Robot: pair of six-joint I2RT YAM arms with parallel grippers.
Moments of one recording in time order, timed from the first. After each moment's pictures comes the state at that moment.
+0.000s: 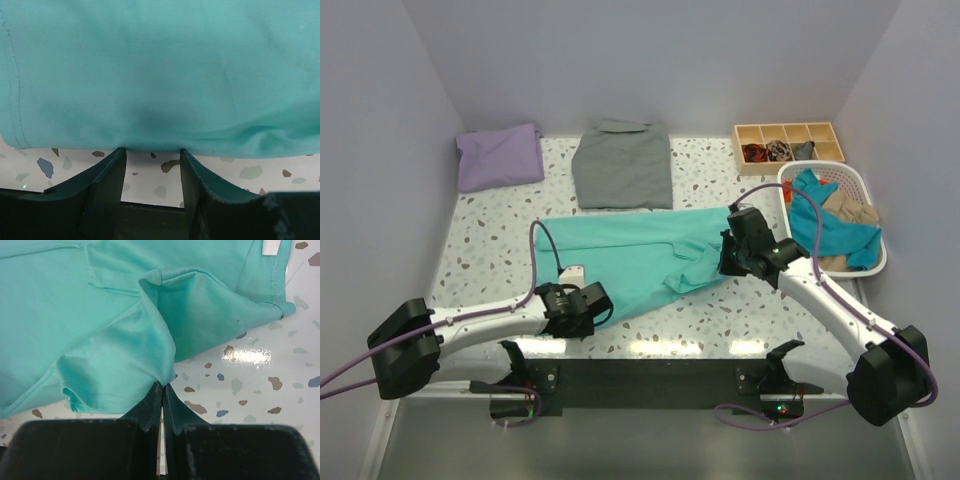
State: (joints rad) left arm -1.03 1.17 0.60 -0.82 -0.38 -1.13; right arm 0.46 1.14 0.82 -0.64 0.11 0.50
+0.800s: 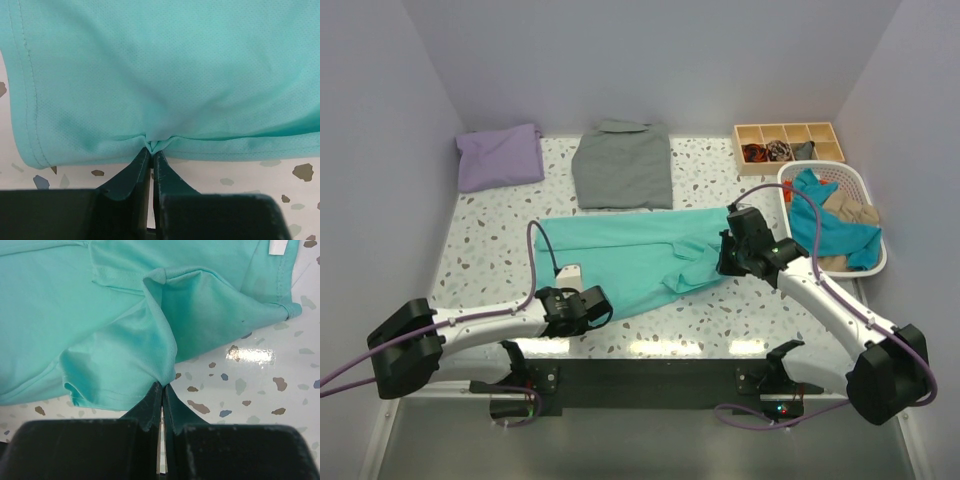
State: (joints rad) left arm -1.05 1.18 0.53 -0.75 -0.49 -1.19; right arm 0.46 1.15 0.82 -0.63 0.09 0.50
